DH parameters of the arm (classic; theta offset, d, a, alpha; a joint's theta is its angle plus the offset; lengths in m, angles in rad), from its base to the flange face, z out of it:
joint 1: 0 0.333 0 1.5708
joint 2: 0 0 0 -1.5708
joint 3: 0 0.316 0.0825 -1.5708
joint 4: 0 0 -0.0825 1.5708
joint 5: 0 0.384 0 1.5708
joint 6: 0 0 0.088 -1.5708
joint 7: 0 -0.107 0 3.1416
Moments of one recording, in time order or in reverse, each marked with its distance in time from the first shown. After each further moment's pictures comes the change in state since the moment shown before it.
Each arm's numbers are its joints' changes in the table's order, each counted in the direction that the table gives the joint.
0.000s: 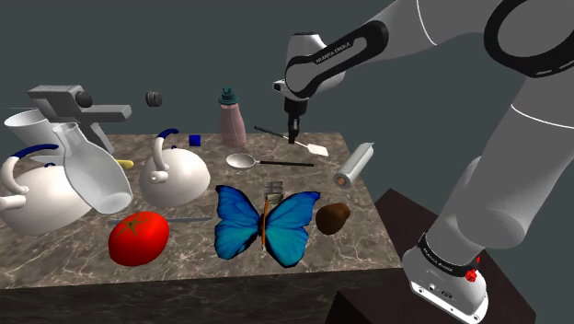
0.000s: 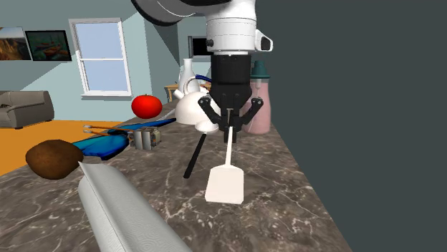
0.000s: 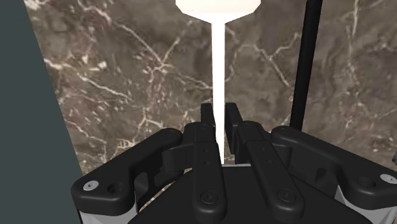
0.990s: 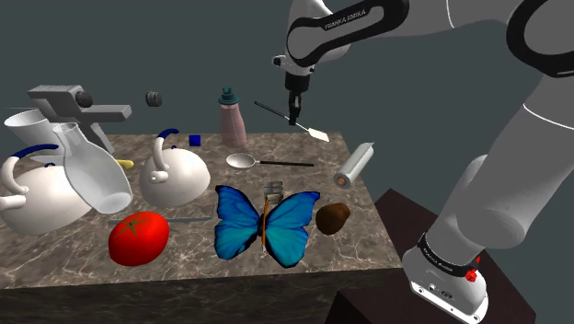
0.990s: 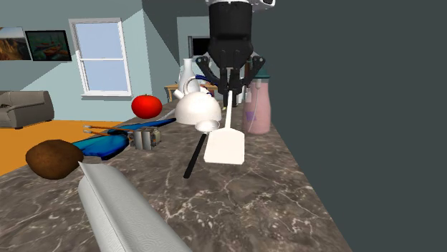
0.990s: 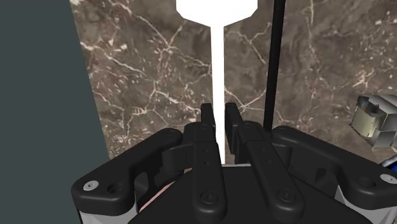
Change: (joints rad) arm 0.001 0.076 0.001 -0.116 -0.015 -0.191 -0.018
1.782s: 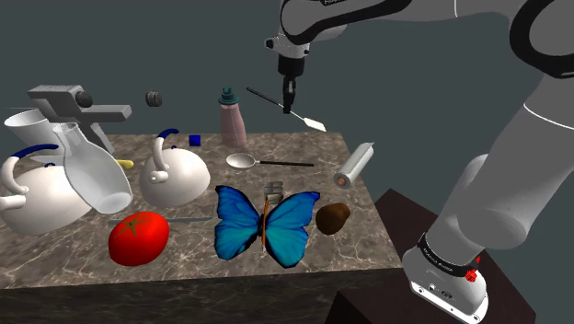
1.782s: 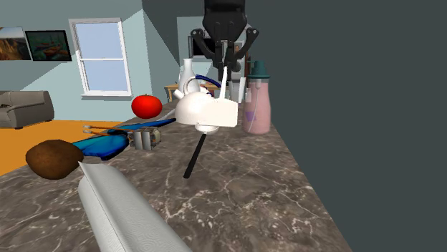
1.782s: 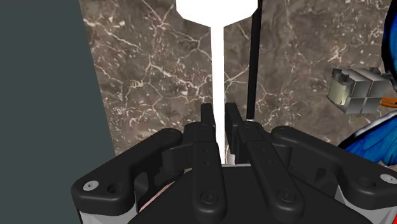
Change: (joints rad) arm 0.020 0.003 0.022 -0.126 -0.005 -0.127 -0.050
